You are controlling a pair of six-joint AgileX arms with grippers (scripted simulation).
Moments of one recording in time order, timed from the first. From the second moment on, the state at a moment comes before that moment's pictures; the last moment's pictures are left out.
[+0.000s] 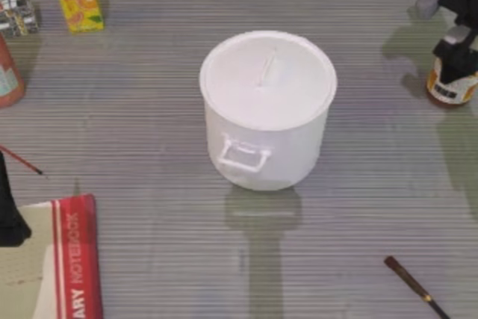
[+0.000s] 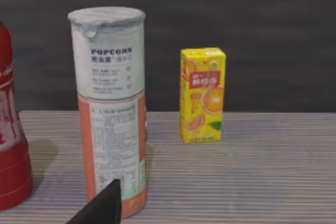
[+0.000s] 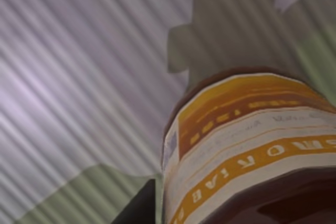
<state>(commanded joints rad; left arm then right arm) 0.00 0.00 0.00 0.00 0.00 0.00 0.00 3.03 3.31 -1.79 -0.06 -0.90</state>
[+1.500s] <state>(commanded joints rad) 0.00 0.00 0.00 0.00 0.00 0.00 0.01 2.09 1.95 -1.37 -0.08 -0.89</state>
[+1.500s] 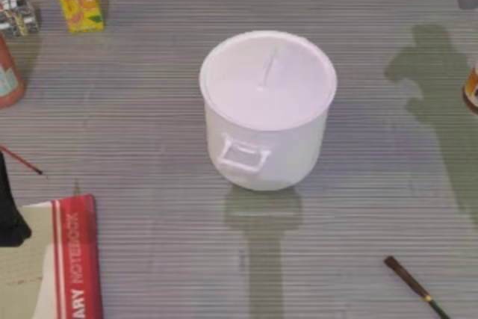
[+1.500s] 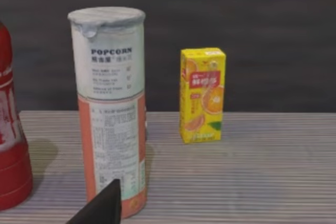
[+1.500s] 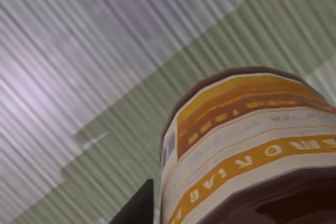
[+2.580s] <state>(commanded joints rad) 0.00 0.00 0.00 0.00 0.00 0.00 0.19 2.13 1.86 -1.24 -0.01 -0.09</state>
